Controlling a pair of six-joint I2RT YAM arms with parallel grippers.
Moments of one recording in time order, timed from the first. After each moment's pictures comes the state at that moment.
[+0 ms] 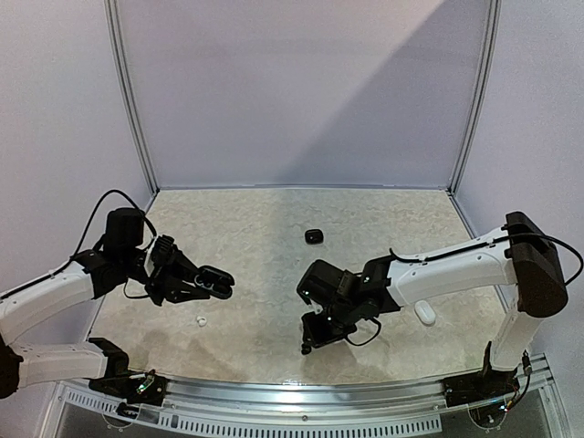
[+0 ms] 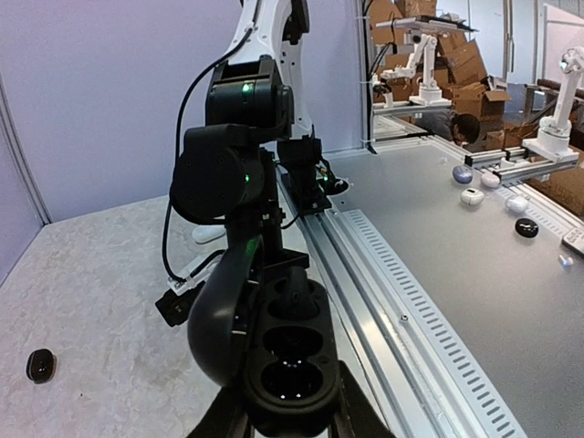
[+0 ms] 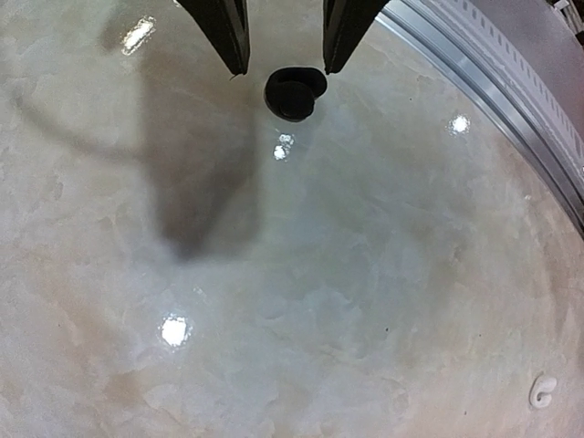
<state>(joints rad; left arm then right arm) -0.38 0.97 0.54 -0.11 1.37 0.62 1.19 1.81 1.14 -0.48 -0.06 0.79</state>
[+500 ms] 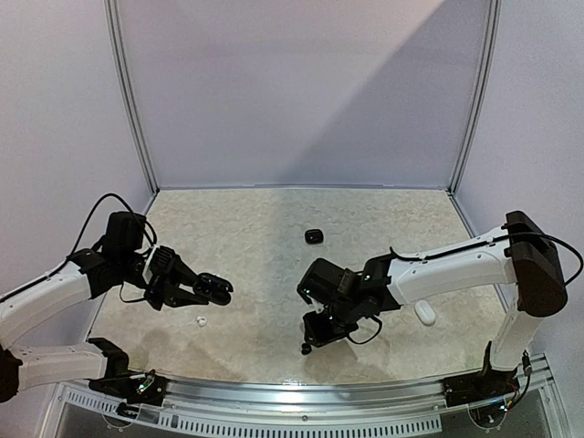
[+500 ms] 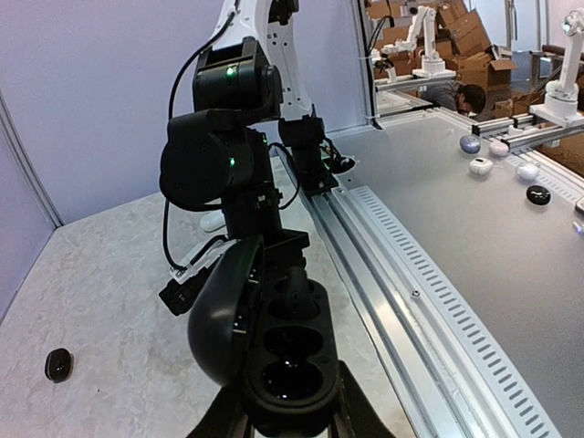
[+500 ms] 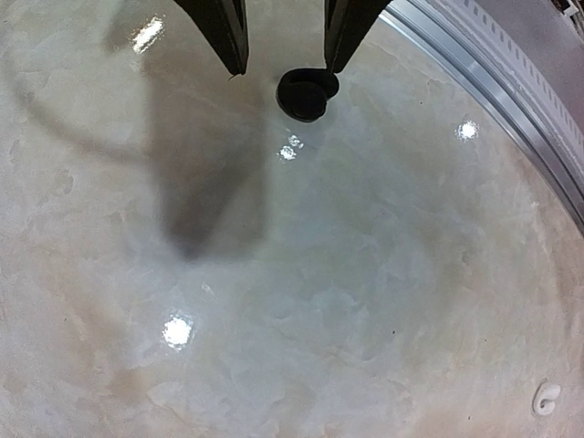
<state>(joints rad) -0.38 0.95 0.56 -0.29 1.33 0.84 1.18 1.81 1.15 -0.49 -0.06 0.74</state>
